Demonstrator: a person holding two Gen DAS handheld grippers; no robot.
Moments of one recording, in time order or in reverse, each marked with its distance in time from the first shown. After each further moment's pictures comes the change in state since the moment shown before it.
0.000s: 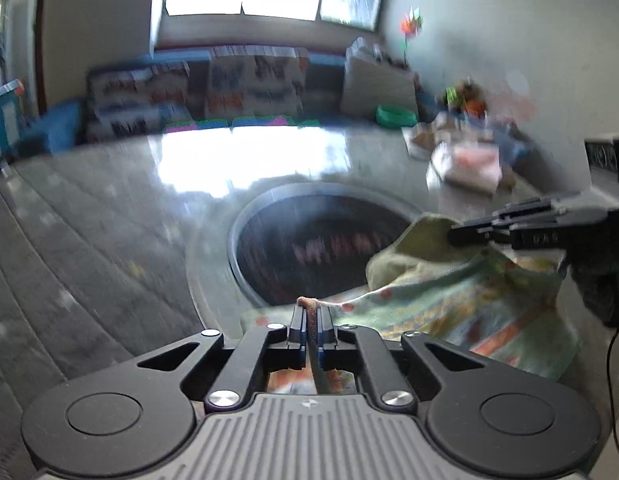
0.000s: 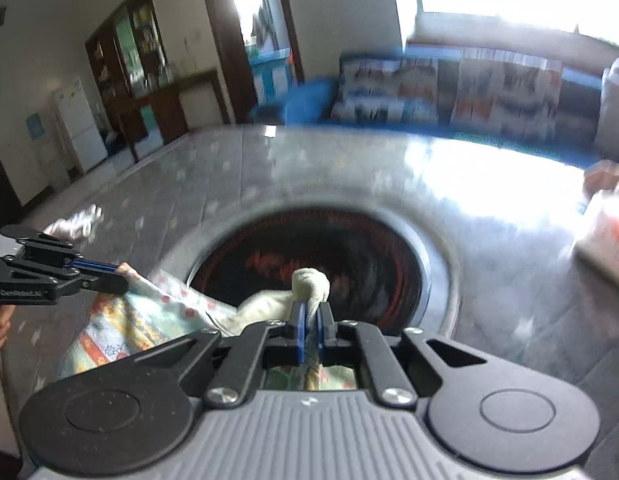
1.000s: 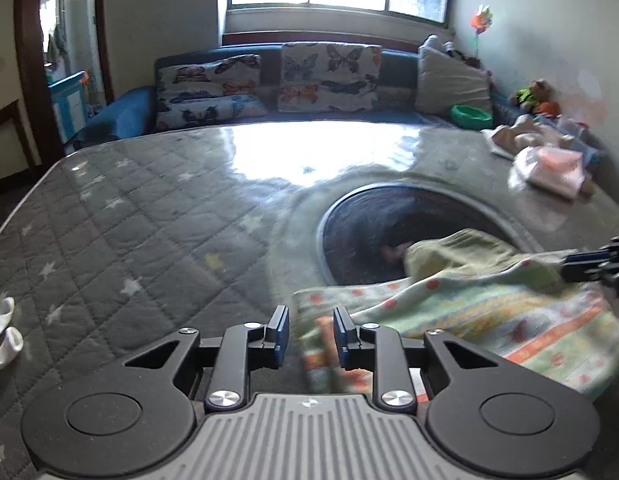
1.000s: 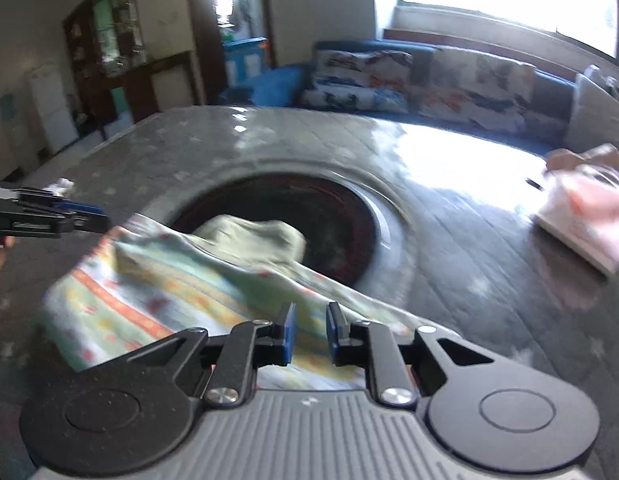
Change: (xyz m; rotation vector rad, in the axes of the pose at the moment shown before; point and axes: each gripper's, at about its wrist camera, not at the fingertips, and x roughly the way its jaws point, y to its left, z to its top) left arm 0.026 0.012 0.000 -0.053 0.084 0.146; right arm -0.007 -0.001 -0.027 -0.027 0.099 -0.073
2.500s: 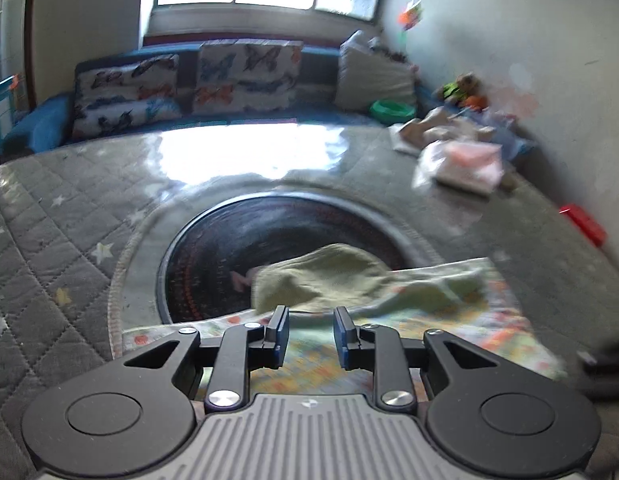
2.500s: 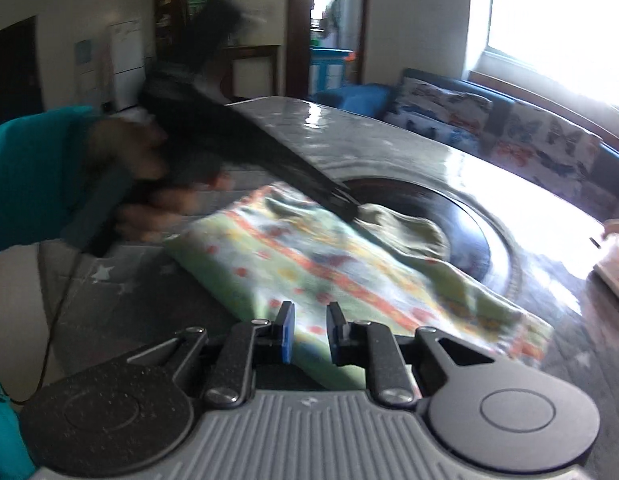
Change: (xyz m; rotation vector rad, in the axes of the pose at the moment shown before) left arm 0.012 -0.072 0.004 0.073 -0.008 -0.218; right arm -0.040 0.103 -0.045 -0.216 -0.033 0.067
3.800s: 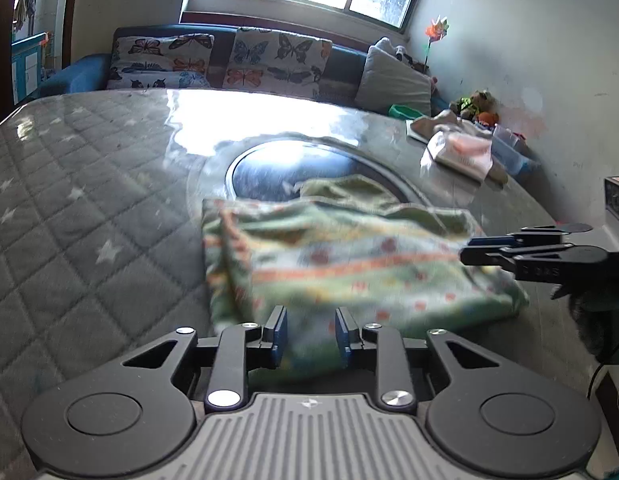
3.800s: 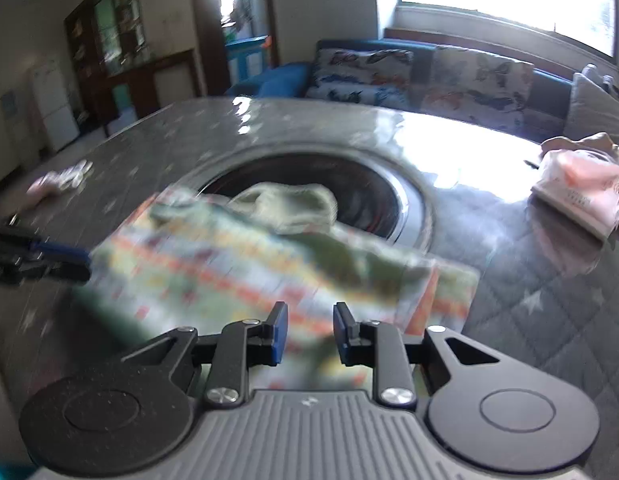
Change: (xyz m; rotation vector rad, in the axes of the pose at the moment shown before) left arm -0.069 0.030 -0.067 -0.166 0.015 0.020; right arm 0.020 -0.088 -0.004 0.245 0.033 -0.108
